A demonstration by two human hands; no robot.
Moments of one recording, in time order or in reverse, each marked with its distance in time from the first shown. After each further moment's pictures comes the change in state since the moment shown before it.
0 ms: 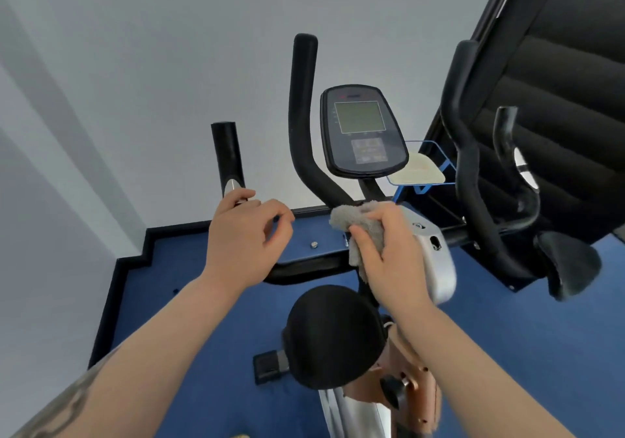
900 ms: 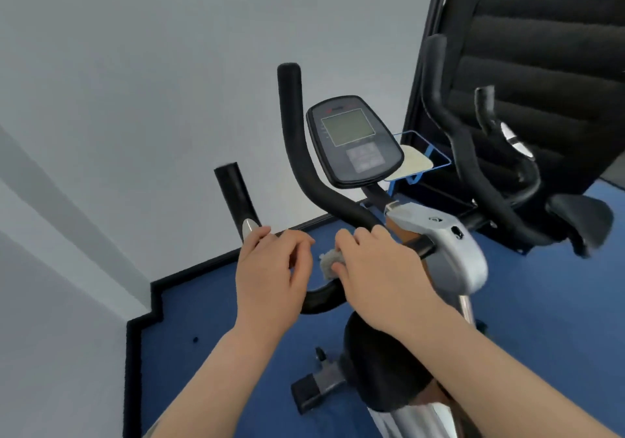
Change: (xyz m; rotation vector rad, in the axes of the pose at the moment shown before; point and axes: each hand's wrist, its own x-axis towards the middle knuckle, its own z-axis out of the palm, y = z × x) left_hand -0.005 -0.007 -0.008 -0.098 -0.009 0.084; right_hand 0.001 -0.062 0.036 -0.802 -0.244 -0.082
